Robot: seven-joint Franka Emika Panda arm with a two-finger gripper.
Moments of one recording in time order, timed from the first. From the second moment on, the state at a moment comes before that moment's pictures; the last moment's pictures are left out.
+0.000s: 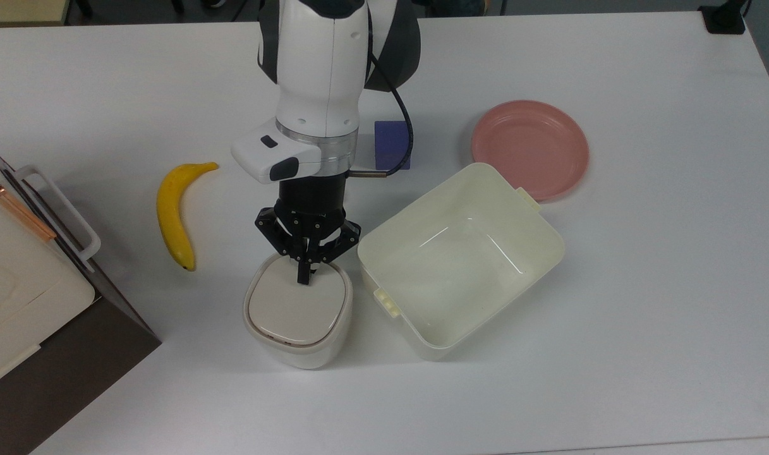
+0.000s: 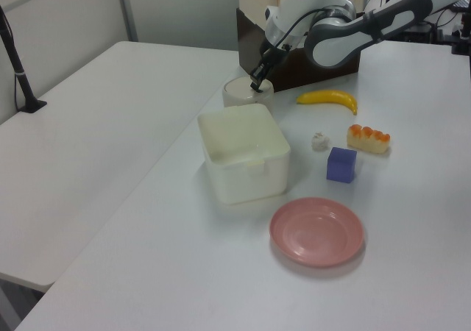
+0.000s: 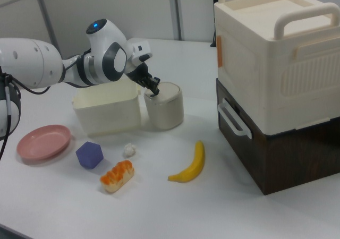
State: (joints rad) arm -0.02 0.48 0.05 -1.55 -0.30 2.53 0.36
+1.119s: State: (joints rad) arm -0.11 0.24 0.05 -1.47 -0.06 2.19 0.38
